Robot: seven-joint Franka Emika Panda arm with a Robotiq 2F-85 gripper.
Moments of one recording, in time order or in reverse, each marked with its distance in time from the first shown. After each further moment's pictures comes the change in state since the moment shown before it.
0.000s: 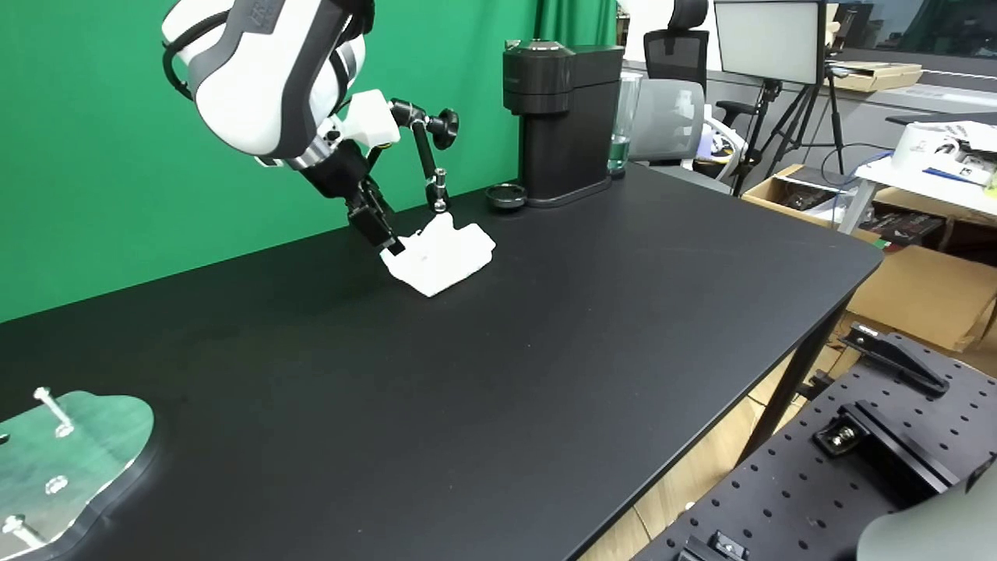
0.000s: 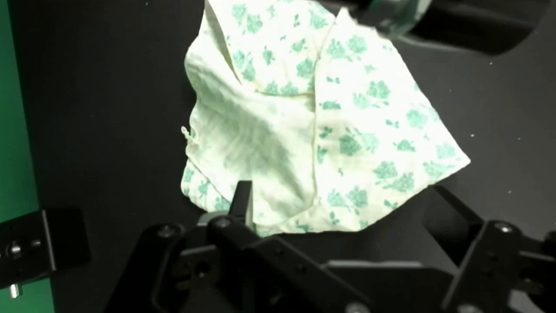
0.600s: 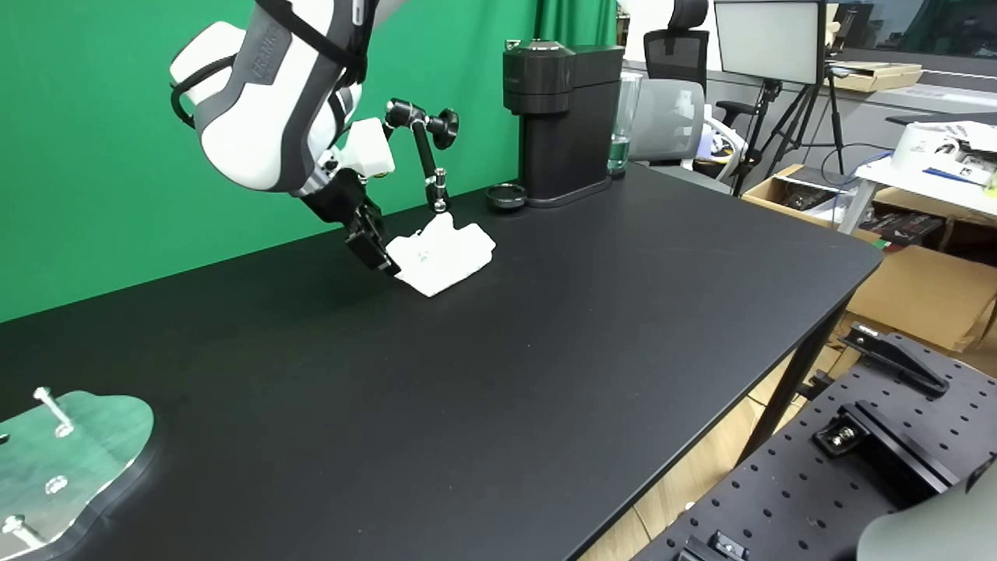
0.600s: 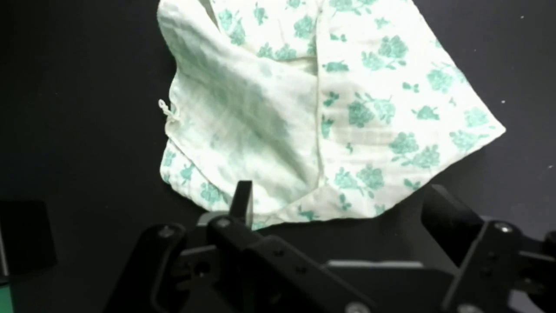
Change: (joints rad) arm 0.008 0.104 -0.001 0.092 0.009 0.000 0.027
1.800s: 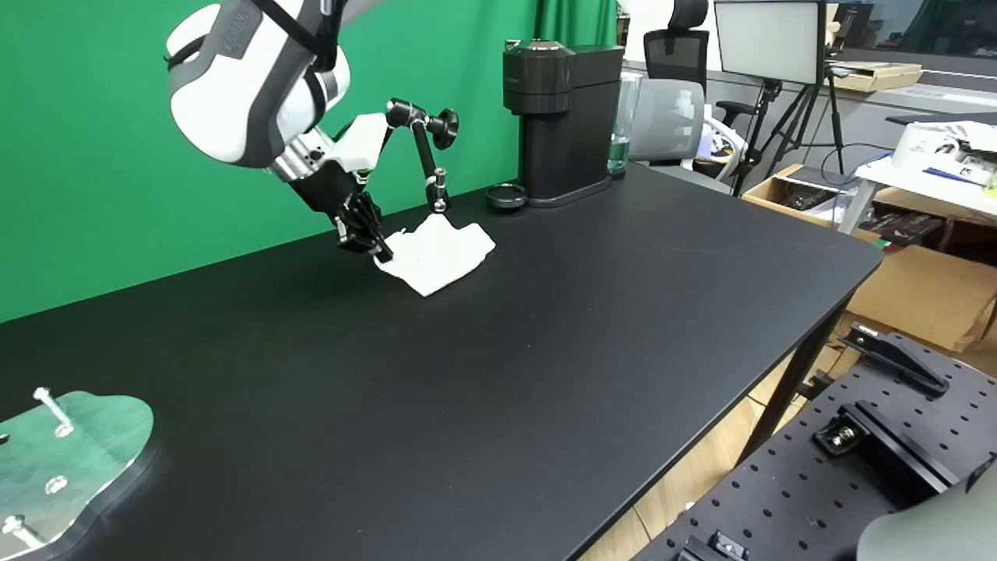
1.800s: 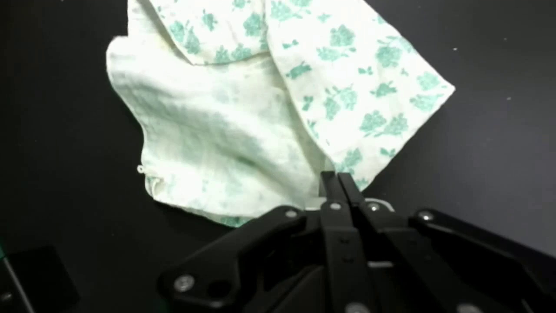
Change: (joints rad) arm 0.002 0.043 0.001 0.129 0.128 -0.110 0.123
